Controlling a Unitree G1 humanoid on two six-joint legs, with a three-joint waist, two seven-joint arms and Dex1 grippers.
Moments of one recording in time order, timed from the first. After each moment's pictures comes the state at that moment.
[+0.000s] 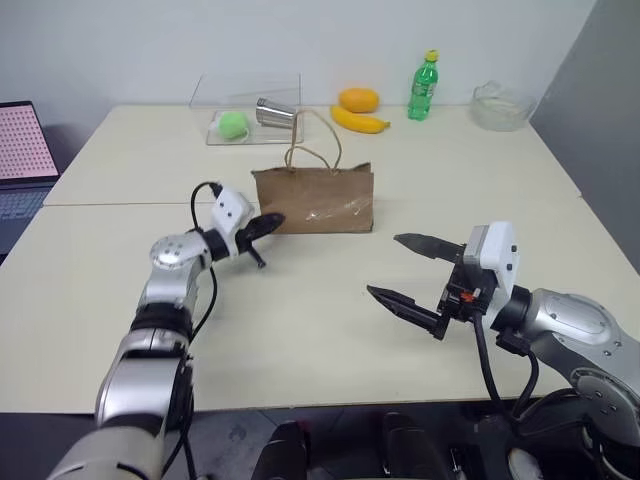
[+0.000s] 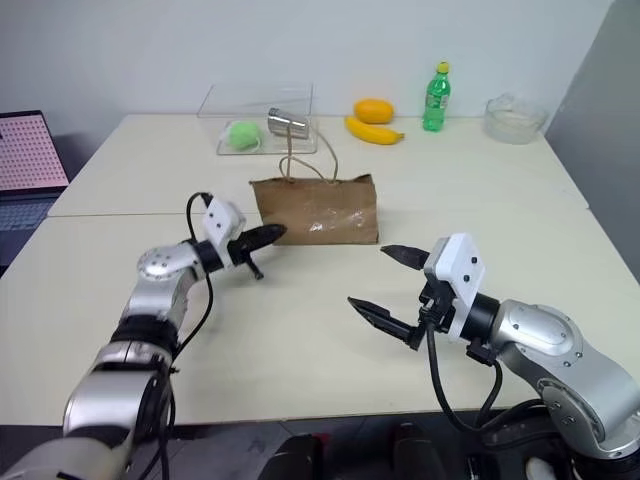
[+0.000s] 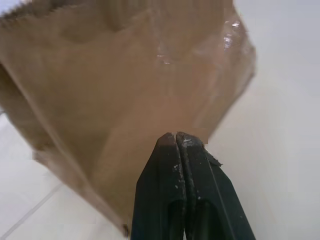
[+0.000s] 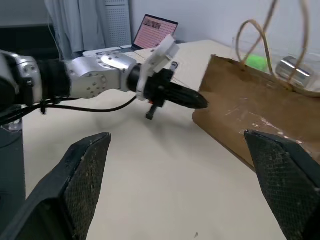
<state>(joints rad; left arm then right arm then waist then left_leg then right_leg) -0.62 0.51 0.06 0.62 -0.18 -0.16 -1.00 -0.21 -0.64 -0.04 -0.80 0.73 0.71 0.51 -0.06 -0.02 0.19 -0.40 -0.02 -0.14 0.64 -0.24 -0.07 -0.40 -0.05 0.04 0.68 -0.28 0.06</state>
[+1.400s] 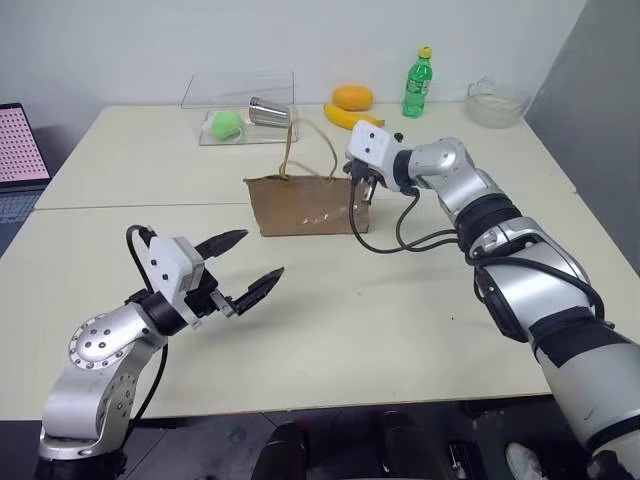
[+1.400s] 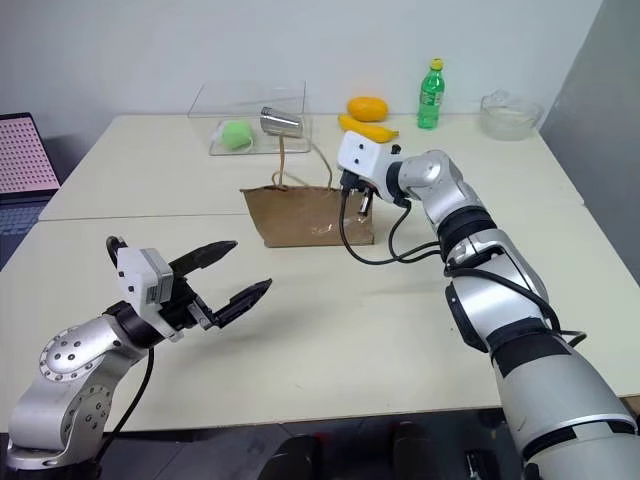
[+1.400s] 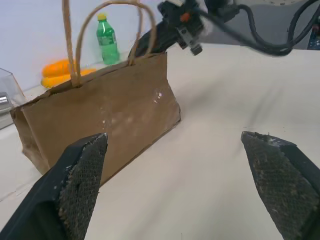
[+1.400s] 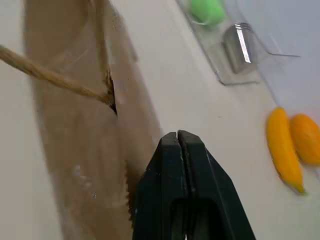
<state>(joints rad) 0.02 0.62 0.25 -0.46 -0.50 0.28 -0.76 -1.42 -0.26 0.33 1.25 -0.18 -0.23 0.87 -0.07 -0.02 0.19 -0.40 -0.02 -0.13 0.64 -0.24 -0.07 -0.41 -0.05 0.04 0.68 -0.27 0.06</state>
